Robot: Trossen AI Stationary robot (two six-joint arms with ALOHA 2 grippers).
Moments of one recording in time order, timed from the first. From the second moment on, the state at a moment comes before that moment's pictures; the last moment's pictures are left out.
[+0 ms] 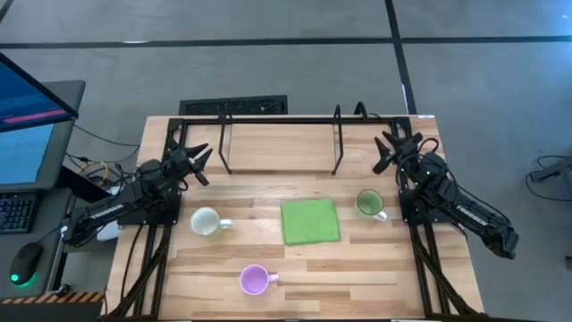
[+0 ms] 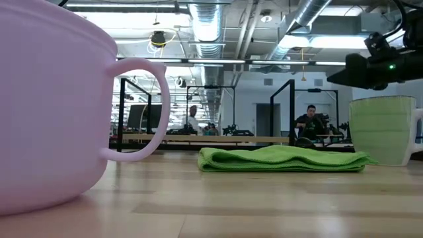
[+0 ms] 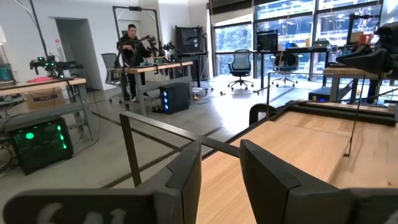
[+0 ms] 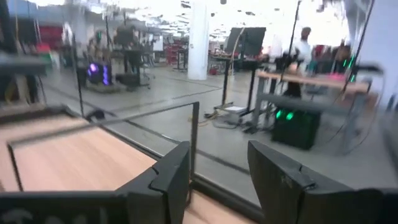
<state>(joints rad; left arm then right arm) 0.45 0.01 0.01 0.07 -0.29 0.07 -0.66 0.01 0.00 0.05 0.22 -0.16</state>
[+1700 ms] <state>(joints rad) 0.38 0.29 0.53 -0.26 0.20 -0.04 -0.66 0.01 0.00 0.05 0.22 -0.21</state>
